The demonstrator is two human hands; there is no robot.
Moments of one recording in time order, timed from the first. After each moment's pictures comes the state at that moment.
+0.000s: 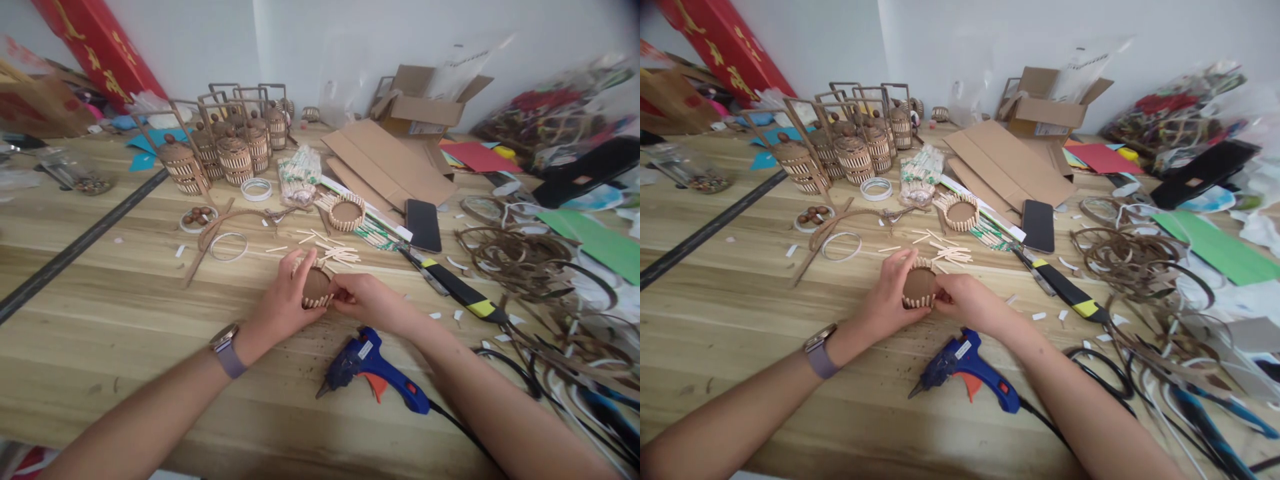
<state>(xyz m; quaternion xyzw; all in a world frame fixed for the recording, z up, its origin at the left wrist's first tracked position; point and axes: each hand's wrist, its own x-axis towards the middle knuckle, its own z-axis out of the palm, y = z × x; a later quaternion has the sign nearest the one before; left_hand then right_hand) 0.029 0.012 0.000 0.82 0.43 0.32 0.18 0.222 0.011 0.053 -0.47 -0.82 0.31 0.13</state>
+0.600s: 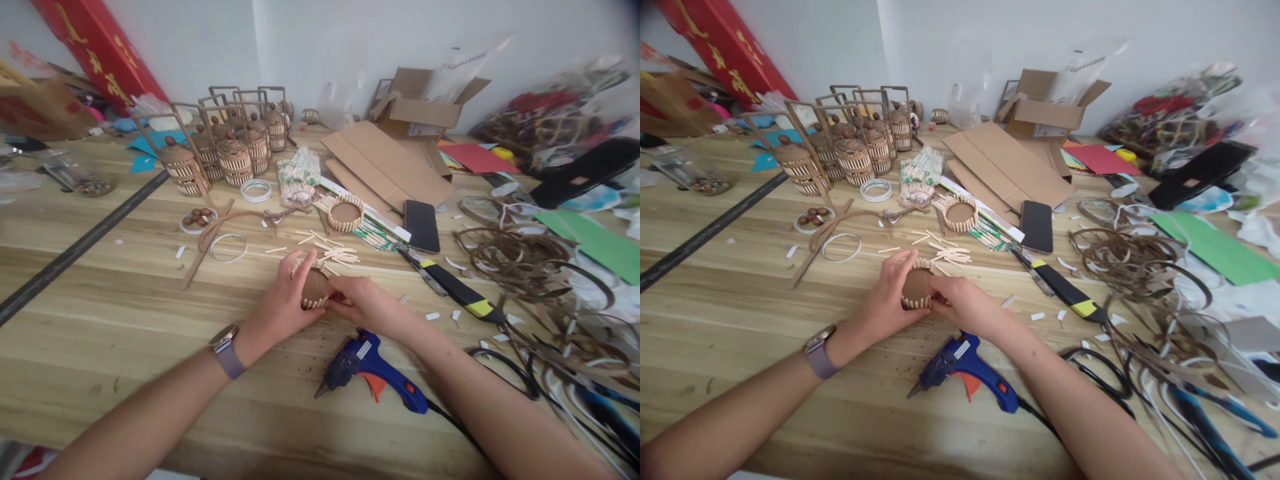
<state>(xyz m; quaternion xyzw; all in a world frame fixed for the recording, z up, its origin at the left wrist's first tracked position) 0.028 0.012 0.000 0.83 0.42 0.32 0.18 0.220 0.007 0.049 -0.43 -0.84 0.30 0.16</state>
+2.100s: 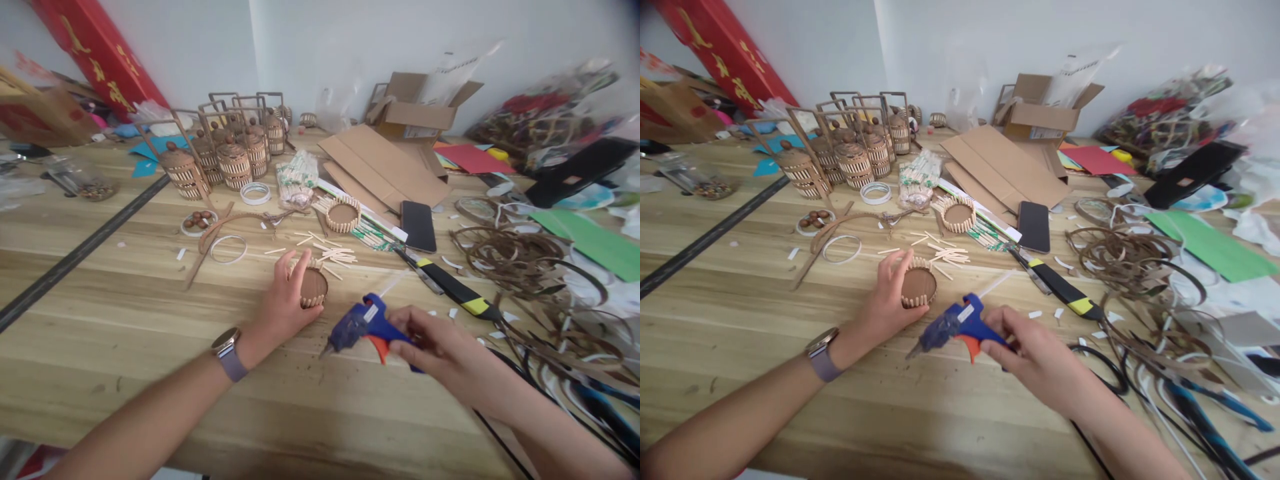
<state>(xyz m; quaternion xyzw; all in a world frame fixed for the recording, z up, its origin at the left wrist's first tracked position) 0.032 0.006 0.003 0.80 0.48 0.32 0.18 0.284 -0.072 0.067 -0.60 -0.69 0.37 0.17</state>
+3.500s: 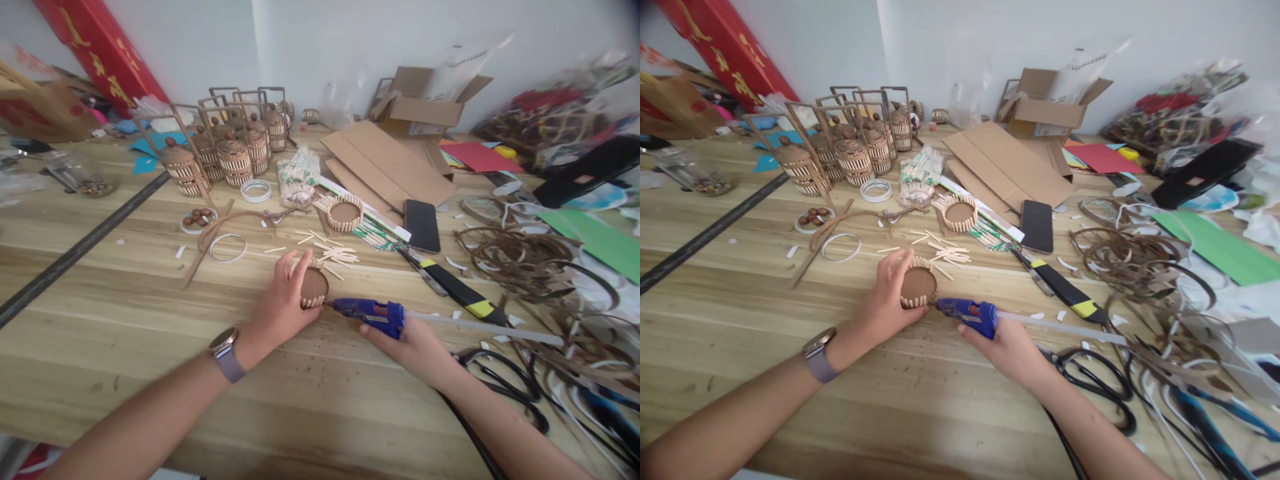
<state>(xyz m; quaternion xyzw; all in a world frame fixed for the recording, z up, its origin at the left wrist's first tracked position) 0.032 0.006 0.000 0.81 0.47 0.32 0.16 0.263 -0.051 0.032 -0.59 -0.70 0.35 0.22</state>
